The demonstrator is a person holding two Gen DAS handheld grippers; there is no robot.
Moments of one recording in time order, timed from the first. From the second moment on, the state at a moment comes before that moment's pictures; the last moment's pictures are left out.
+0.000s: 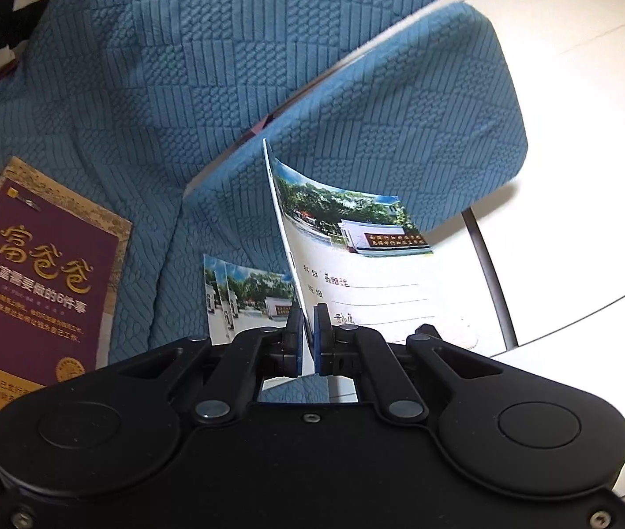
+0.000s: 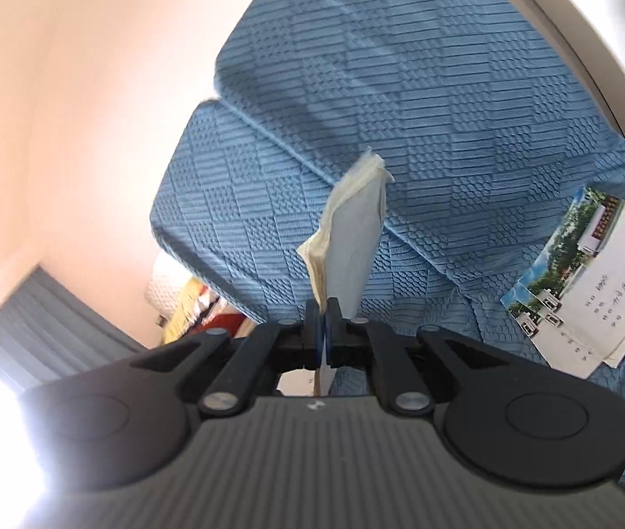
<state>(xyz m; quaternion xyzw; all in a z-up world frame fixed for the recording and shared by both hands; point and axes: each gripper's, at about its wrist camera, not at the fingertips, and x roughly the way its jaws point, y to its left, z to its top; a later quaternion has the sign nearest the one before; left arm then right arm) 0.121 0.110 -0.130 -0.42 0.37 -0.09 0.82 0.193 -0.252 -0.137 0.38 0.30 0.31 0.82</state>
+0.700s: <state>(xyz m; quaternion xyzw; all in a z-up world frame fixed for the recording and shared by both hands) 0.060 0.231 -0.153 -0.43 0.38 -0.01 0.82 0.160 -0.137 -0.182 0.33 0.38 0.35 0.79</state>
